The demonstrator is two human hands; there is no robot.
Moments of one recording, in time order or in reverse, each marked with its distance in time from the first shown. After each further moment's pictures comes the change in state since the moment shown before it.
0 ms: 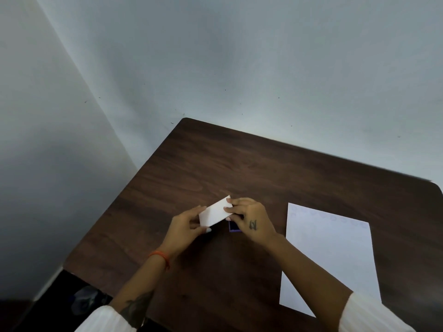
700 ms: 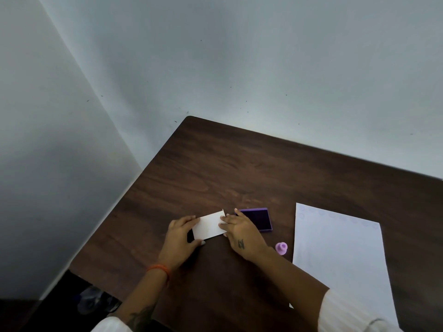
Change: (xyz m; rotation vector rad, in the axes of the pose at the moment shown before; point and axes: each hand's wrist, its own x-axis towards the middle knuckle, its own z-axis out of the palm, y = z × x) left_hand -0.009 -0.047 -0.002 0.397 0.053 -0.009; right_hand -0.009 0.003 0.057 -0.216 -0.295 -0.048
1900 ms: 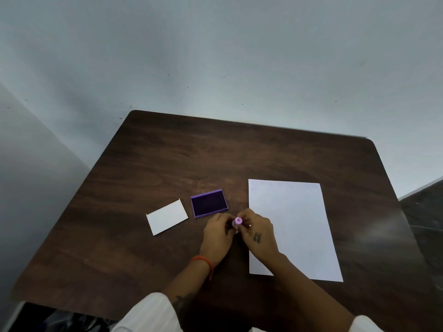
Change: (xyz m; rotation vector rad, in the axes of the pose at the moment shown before) left_hand -0.025 0.149 0.096 -0.259 -0.159 0.186; right_hand -0.120 0.029 -0.031 0.485 0.474 0.583
